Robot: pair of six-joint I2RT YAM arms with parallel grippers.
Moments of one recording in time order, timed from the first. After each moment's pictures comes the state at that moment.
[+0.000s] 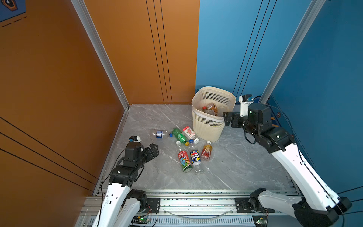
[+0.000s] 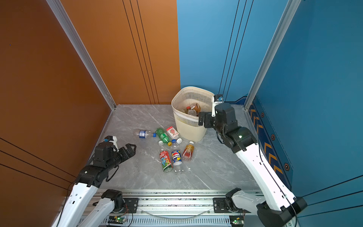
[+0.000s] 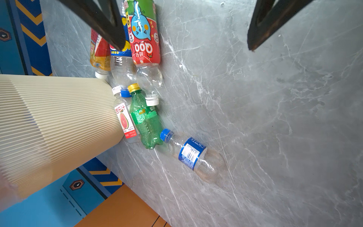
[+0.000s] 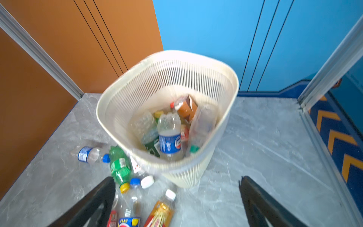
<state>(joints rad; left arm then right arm) -0.15 0.65 0.67 -0.71 0.03 -0.67 0.47 1.11 1.34 -0.68 0.20 0.30</state>
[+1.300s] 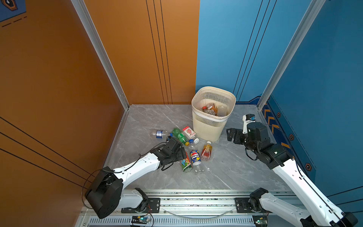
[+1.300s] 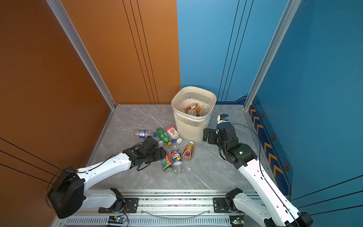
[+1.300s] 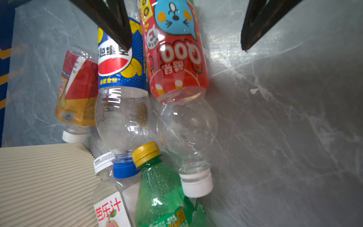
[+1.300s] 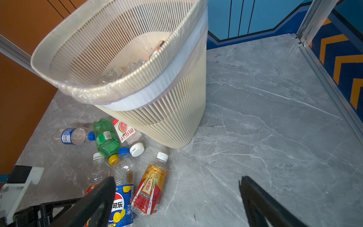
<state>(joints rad) -0.69 1.34 0.75 -0.40 -0.06 -0.92 0.45 0.96 1.06 -0.68 0.20 0.44</state>
